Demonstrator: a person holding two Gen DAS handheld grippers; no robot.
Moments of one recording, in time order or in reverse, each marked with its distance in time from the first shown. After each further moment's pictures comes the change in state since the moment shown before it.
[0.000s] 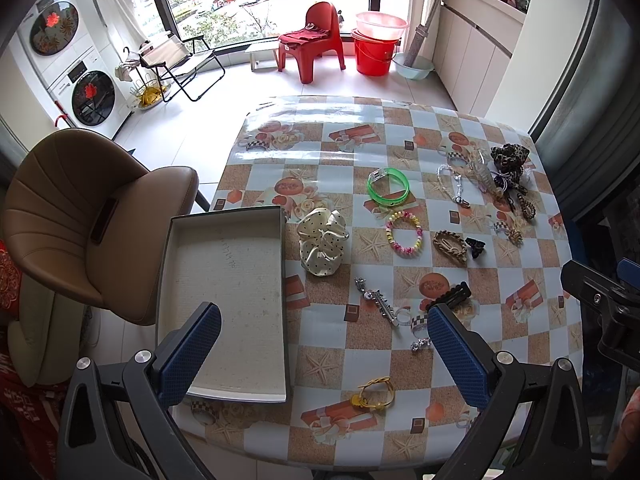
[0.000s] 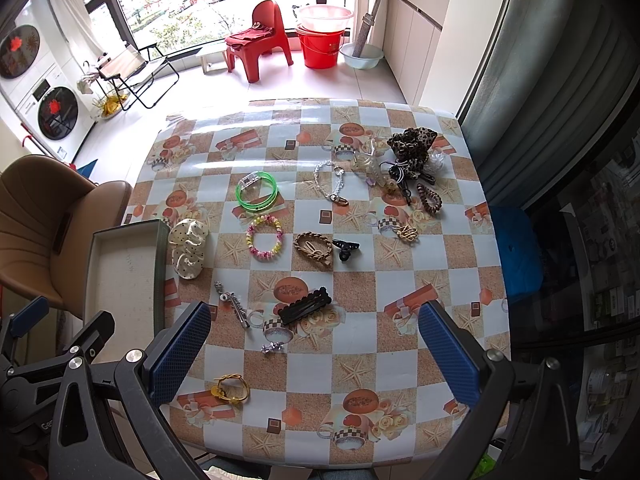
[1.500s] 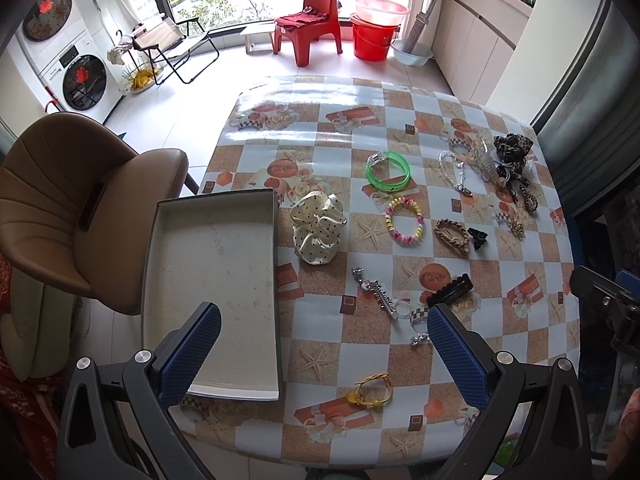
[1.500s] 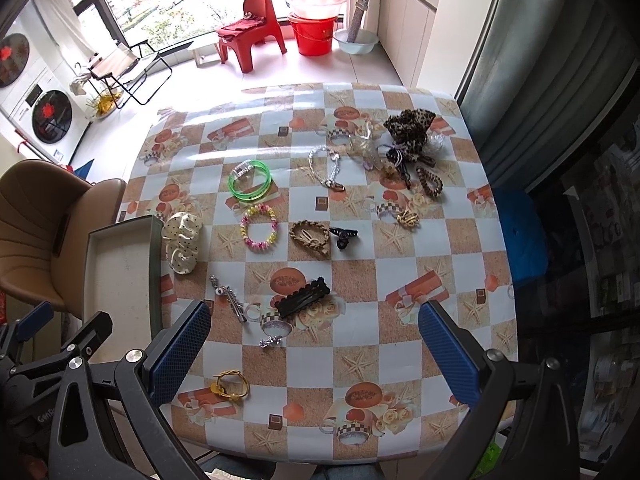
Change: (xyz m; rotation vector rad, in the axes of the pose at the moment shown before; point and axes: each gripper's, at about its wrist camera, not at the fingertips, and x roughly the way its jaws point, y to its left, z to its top) left arm 0.022 0.011 -0.006 -0.015 0.062 -0.027; right arm 0.011 0.001 -0.004 0.034 0.051 0.010
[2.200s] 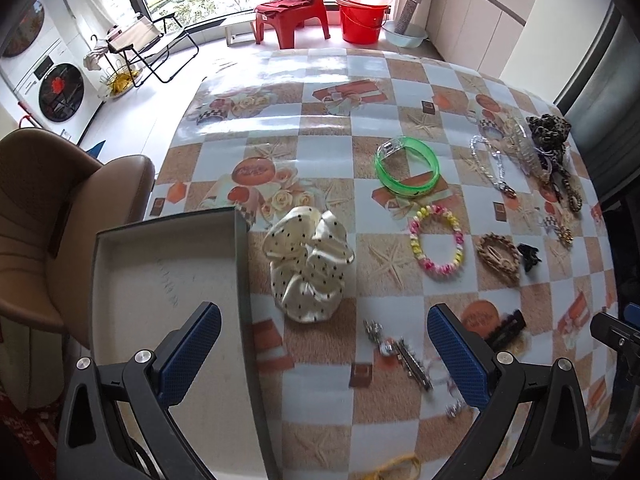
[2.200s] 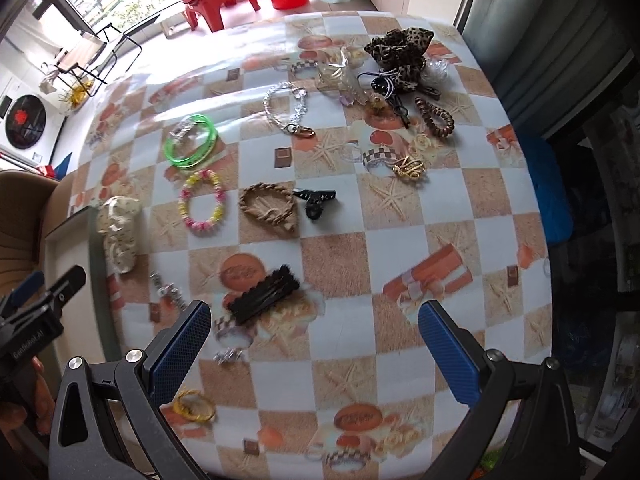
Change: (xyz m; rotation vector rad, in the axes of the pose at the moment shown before) left arm 0.132 -0.016 0.056 0.068 0.039 -0.005; right arm 0.134 -0.053 0.013 0.074 0.162 0.019
